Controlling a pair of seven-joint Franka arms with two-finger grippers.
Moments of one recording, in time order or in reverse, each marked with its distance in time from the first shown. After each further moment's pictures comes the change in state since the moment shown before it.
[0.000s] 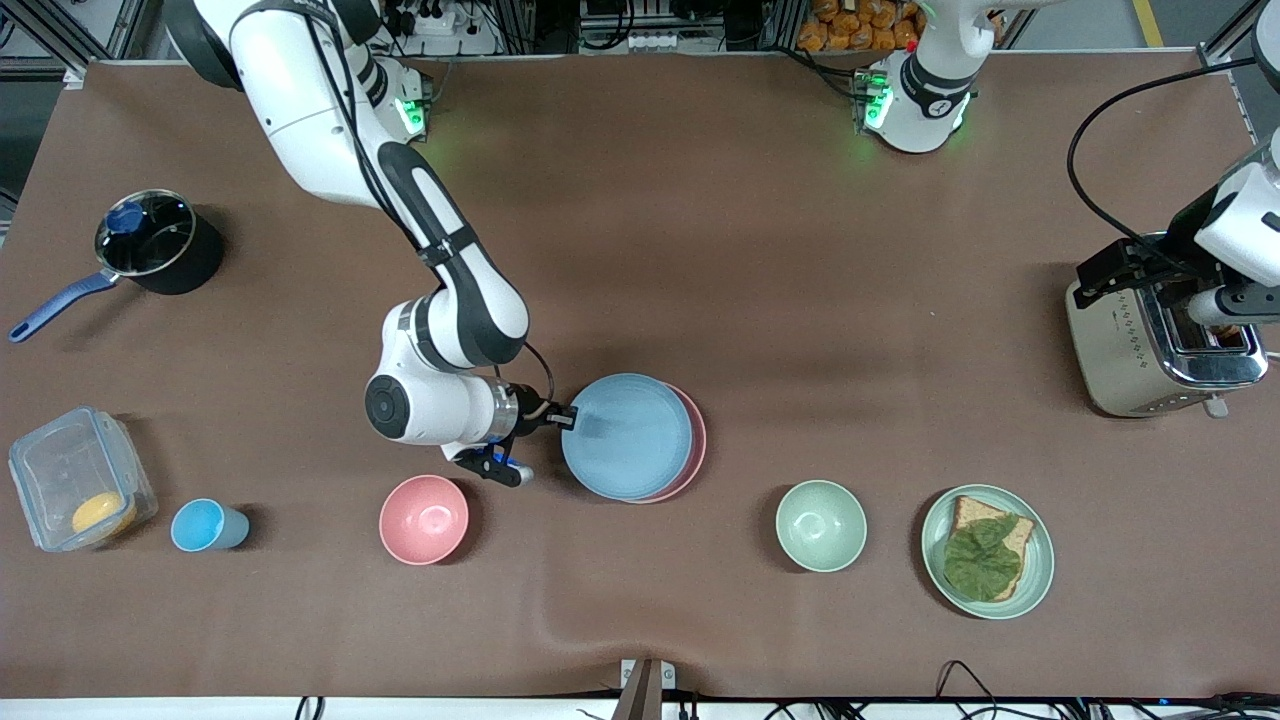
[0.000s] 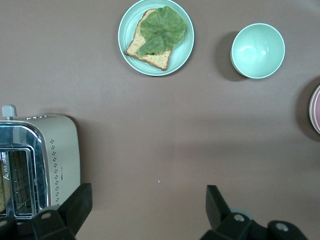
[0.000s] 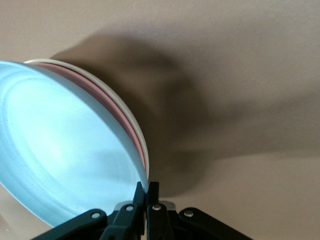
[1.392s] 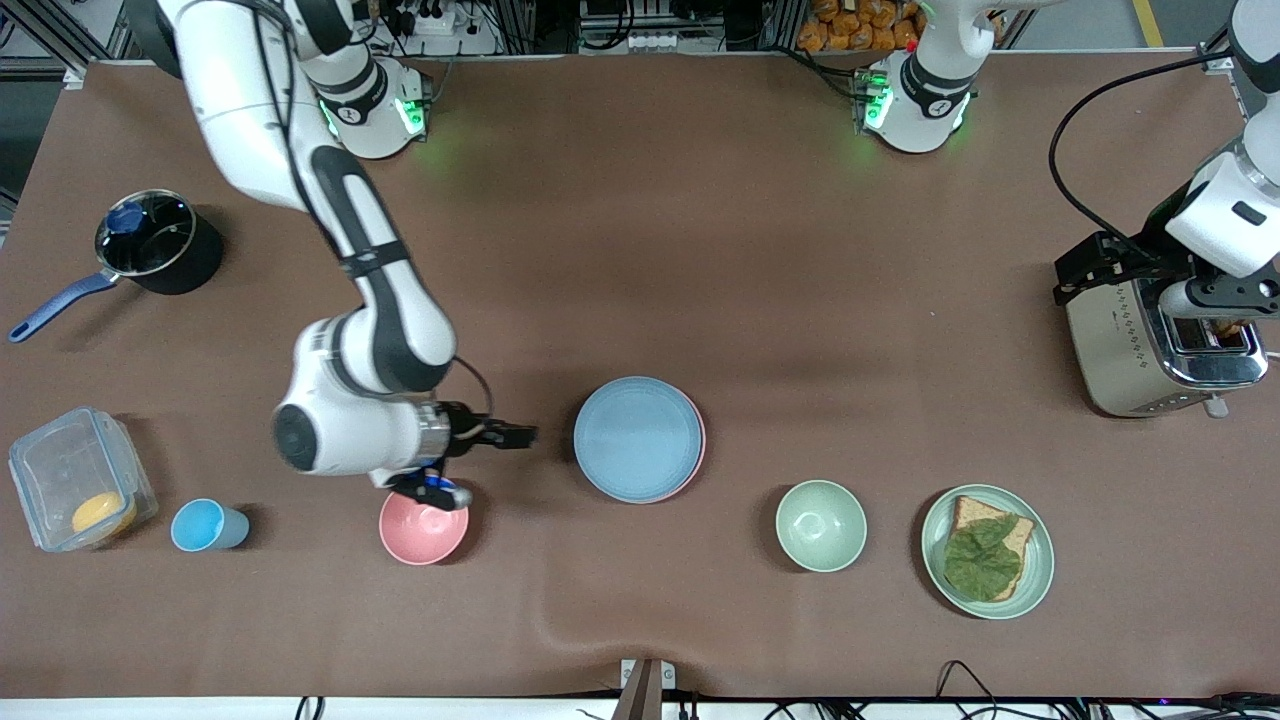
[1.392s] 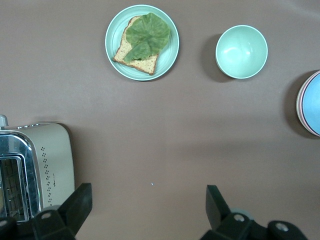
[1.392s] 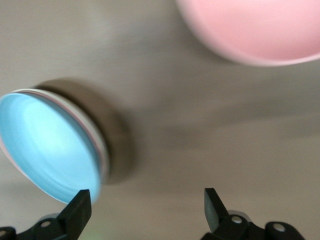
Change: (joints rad) left arm -0.011 -0.003 -0.036 0.014 0.000 0.002 -0.003; right arm -0.142 -0.056 -0.079 0.082 -0.095 -0.294 -0.137
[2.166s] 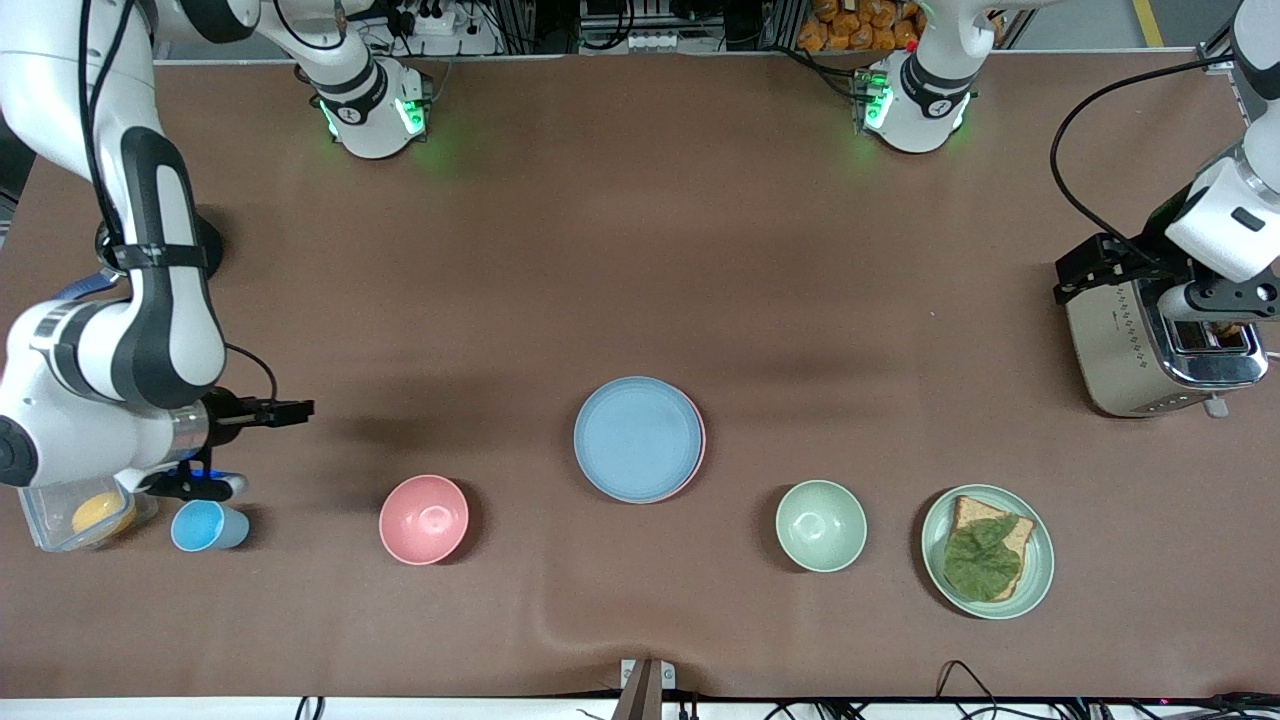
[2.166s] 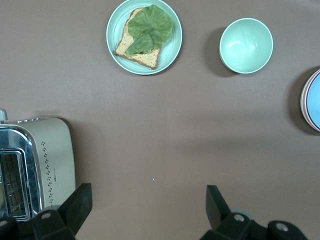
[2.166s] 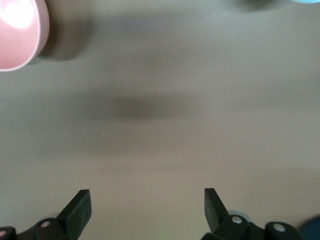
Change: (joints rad) left arm 0.006 0.007 0.005 -0.002 0.000 -0.018 0.001; right arm -0.256 -0.142 -0.037 -0.007 -0.418 -0.263 -0.280
